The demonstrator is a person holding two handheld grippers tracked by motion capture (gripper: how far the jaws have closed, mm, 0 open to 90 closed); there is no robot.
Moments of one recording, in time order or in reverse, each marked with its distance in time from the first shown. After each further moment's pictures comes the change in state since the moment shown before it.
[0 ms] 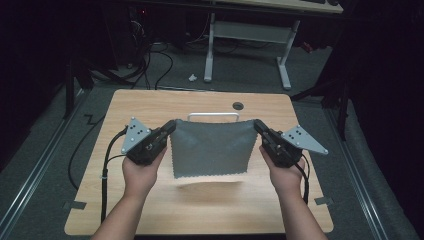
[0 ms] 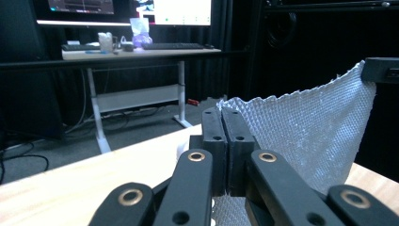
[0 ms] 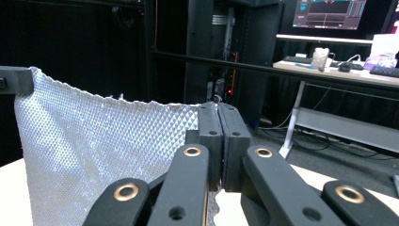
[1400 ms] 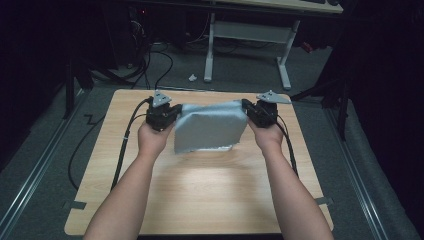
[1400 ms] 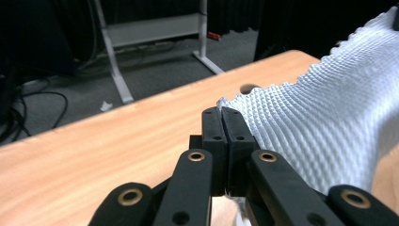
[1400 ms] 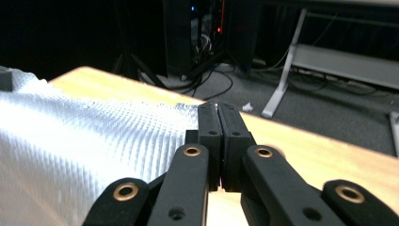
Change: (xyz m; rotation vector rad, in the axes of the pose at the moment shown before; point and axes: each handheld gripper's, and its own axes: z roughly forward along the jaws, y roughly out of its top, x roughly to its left) left arm 0.069 -0.036 0.117 0.323 0.037 -0.030; right arm -0.060 -0.026 0.134 0.272 -0.046 0.053
